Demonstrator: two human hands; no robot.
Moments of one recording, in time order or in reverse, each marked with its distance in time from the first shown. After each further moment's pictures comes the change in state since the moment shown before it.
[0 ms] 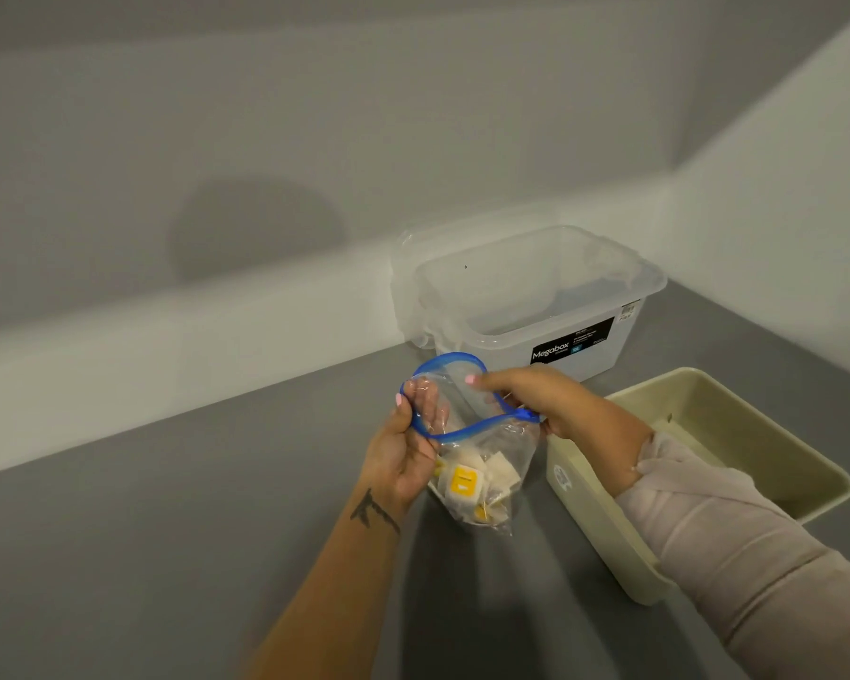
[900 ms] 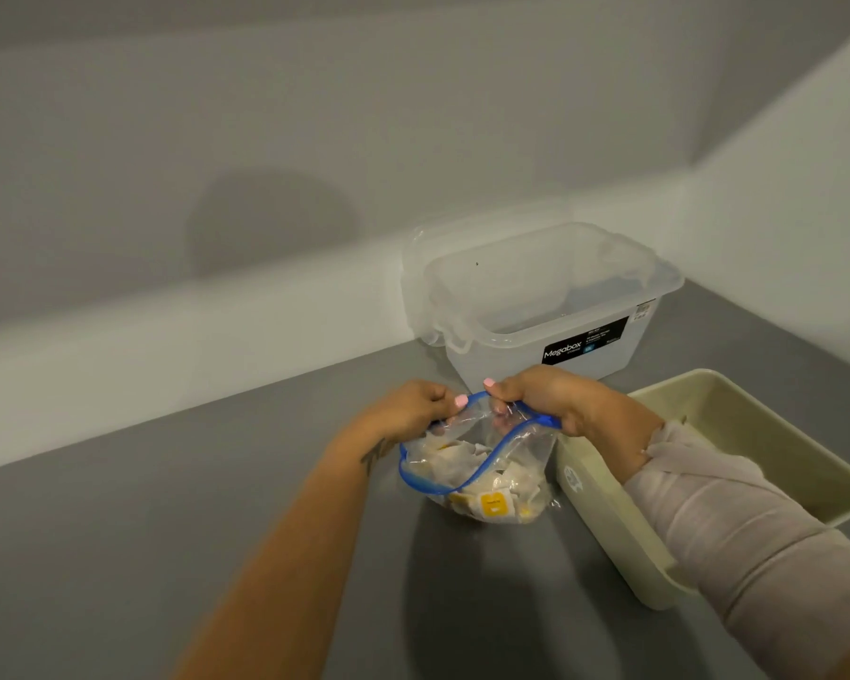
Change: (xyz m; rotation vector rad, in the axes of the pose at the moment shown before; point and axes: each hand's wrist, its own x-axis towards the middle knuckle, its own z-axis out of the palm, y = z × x) left_hand 0.006 0.042 0.036 1.696 -0.174 -0.027; right_hand 0.004 -0.001 -0.004 0.035 -0.219 -0.037
